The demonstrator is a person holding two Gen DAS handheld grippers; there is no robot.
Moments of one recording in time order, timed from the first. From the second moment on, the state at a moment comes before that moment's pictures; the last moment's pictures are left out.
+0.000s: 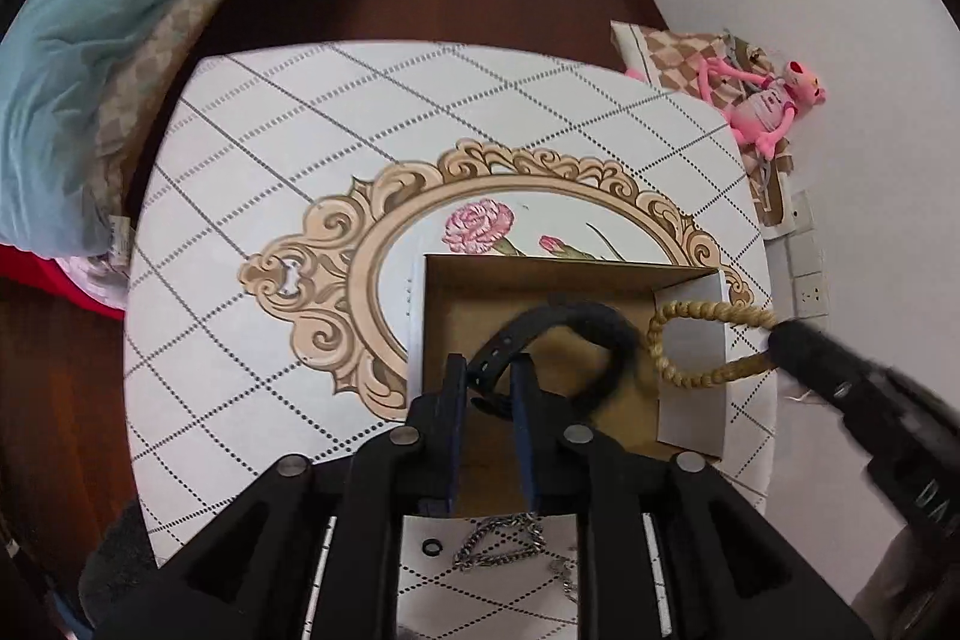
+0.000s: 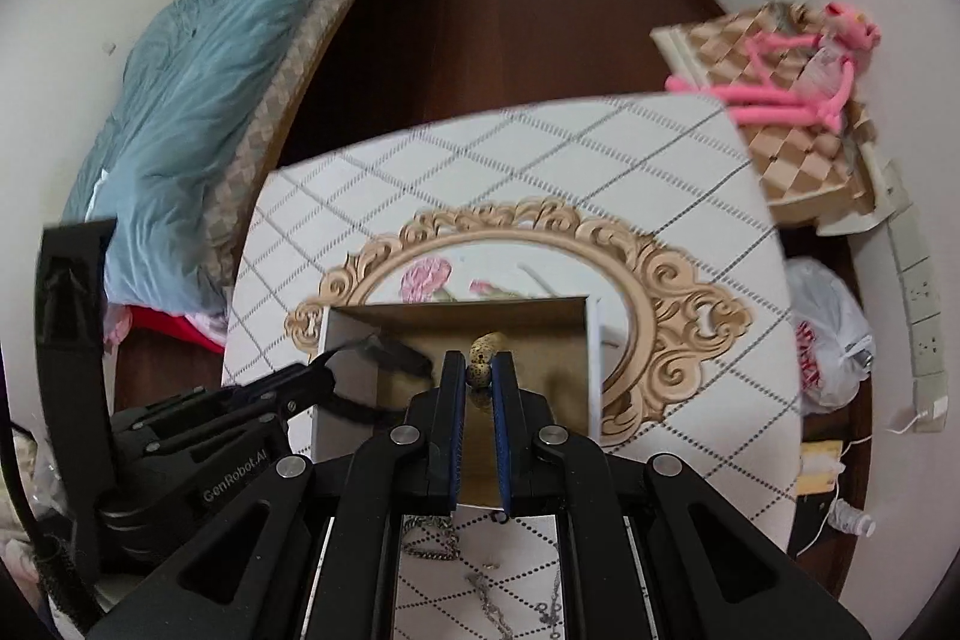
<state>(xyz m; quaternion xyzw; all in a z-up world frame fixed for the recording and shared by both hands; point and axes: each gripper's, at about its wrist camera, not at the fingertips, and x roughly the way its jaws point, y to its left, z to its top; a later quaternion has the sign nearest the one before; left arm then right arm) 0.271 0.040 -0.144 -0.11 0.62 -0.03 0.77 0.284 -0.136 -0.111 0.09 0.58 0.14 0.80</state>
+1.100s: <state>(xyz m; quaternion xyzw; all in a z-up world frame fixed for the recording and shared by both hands) 0.216 0.046 -0.126 -0.01 0.55 0.08 0.83 0.239 -0.147 -0.144 -0.03 0.58 0.04 0.81</state>
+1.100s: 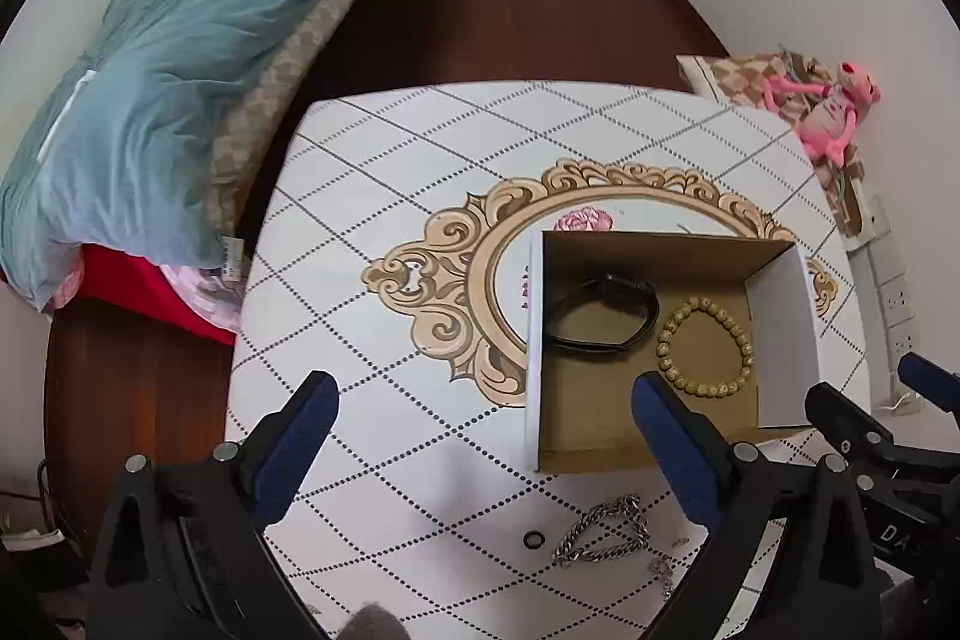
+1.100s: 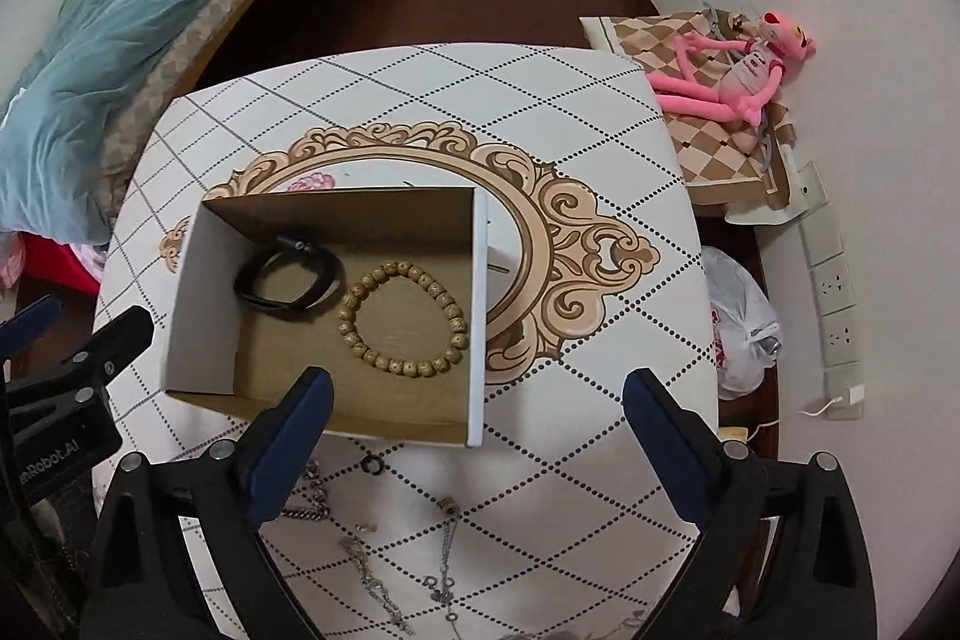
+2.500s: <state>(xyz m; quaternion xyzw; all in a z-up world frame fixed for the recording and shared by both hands) 0.095 0.055 -0.138 -0.02 0.54 0.09 0.84 0.114 -0.182 -0.161 0.07 0.58 0.02 0.81</state>
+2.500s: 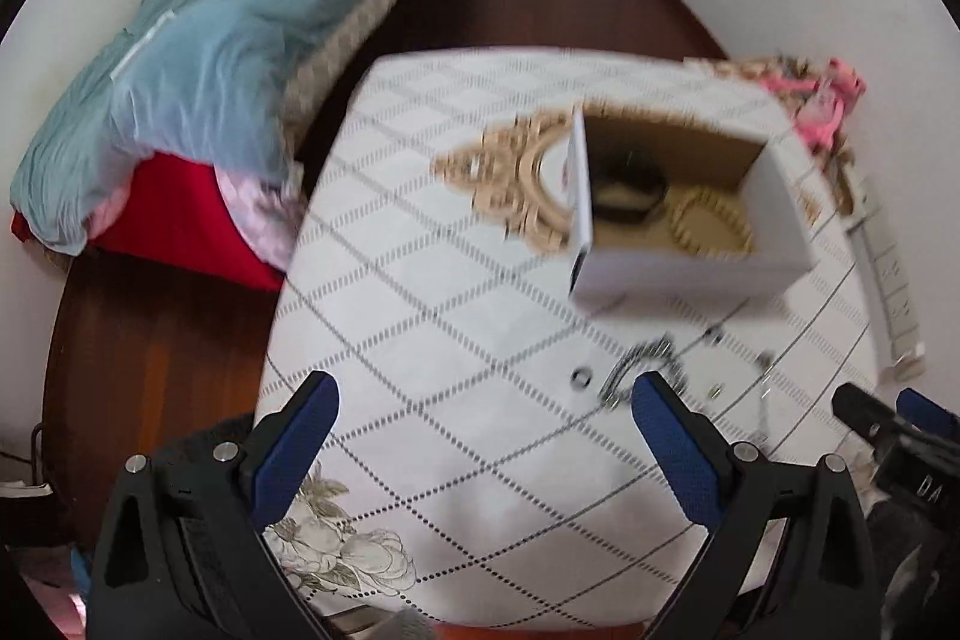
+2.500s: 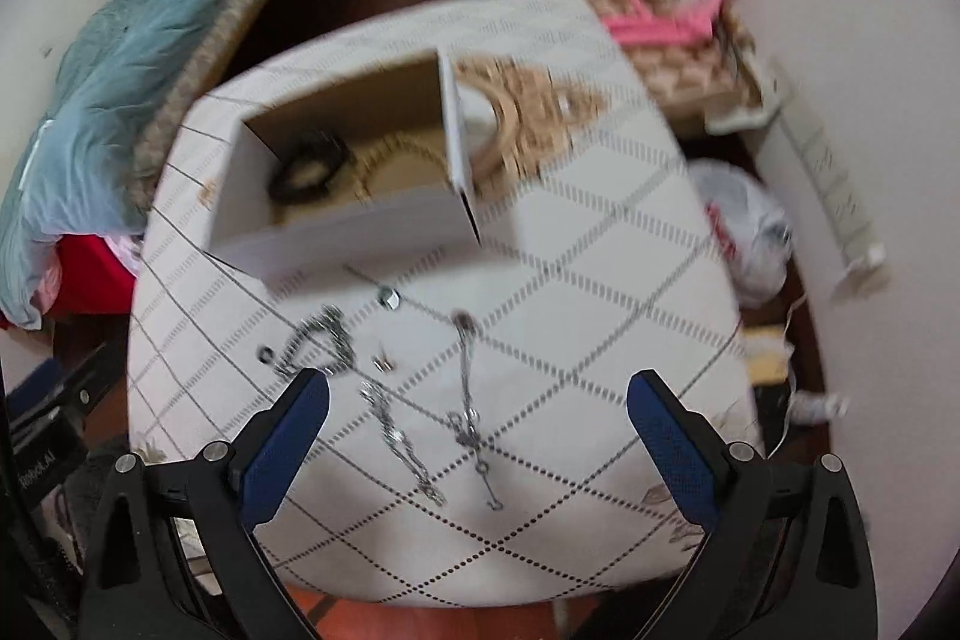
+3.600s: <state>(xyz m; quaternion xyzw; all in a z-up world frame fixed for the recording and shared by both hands) 0.110 0.024 -0.212 -0.02 0.55 0.00 0.83 0.113 -0.186 -0.207 0.11 0.50 0.05 0.85</state>
